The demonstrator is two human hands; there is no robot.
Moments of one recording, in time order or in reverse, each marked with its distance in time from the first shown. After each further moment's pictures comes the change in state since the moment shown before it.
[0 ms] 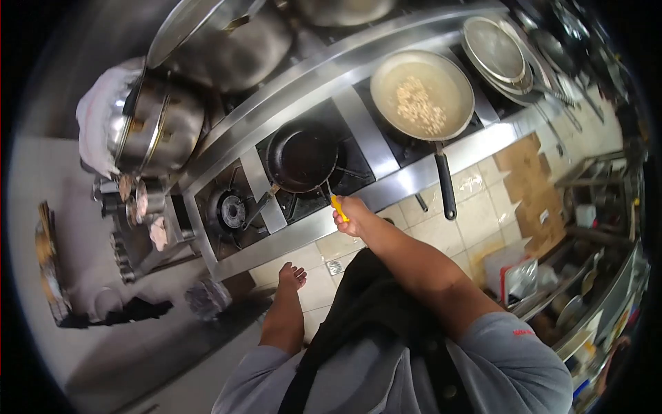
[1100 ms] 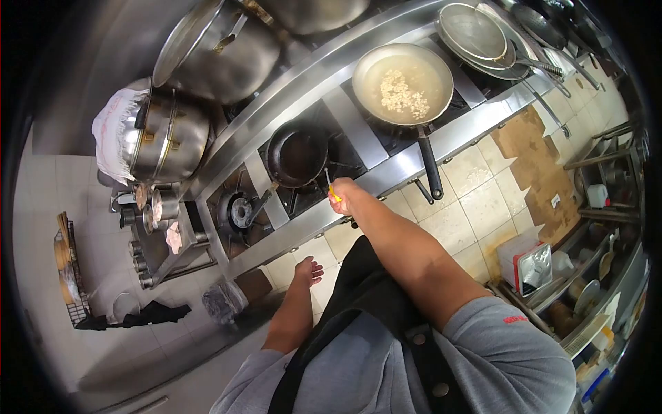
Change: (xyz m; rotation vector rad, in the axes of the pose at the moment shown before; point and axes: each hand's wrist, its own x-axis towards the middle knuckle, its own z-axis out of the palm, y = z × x) left_hand -0.057 -0.027 0.030 0.488 -0.105 0.114; right_hand 0.007 -0.025 0.000 -0.085 0.064 0.042
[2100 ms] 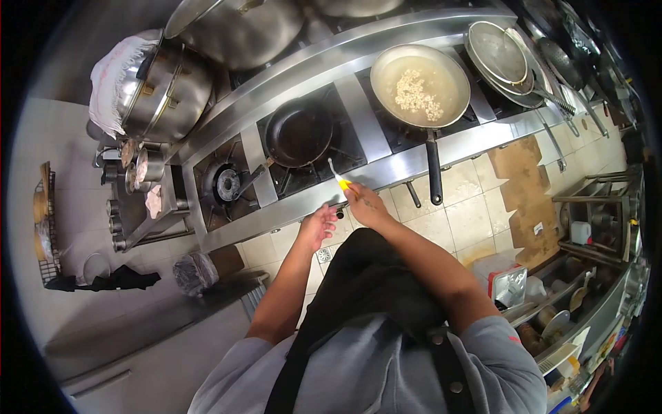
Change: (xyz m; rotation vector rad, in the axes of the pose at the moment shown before) left_hand -0.117 0.079 0.111 -0.108 -0.459 0.406; right_hand -0.055 0.052 -0.074 -1.057 0.163 -1.085
